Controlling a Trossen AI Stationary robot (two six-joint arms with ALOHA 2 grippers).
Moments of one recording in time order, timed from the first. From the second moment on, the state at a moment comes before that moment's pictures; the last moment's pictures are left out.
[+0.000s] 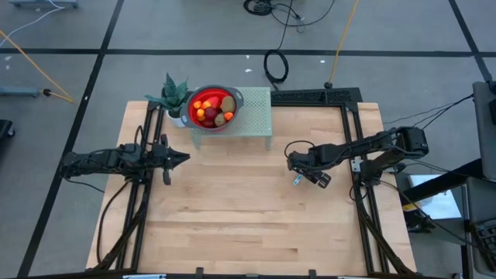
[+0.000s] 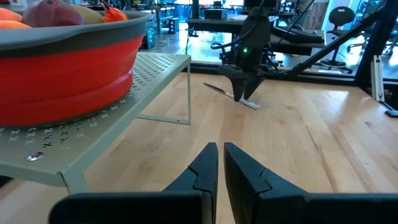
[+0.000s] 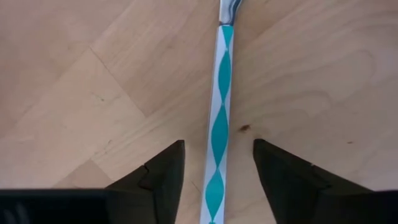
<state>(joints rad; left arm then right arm) -0.04 0.01 0.15 -0.29 -0.21 -0.05 -0.04 1.53 0.70 -0.60 0.05 2.16</state>
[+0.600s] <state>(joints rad) -0.04 0.01 0.15 -0.29 -0.21 -0.05 -0.04 1.53 0.70 -0.61 0.03 2.18</state>
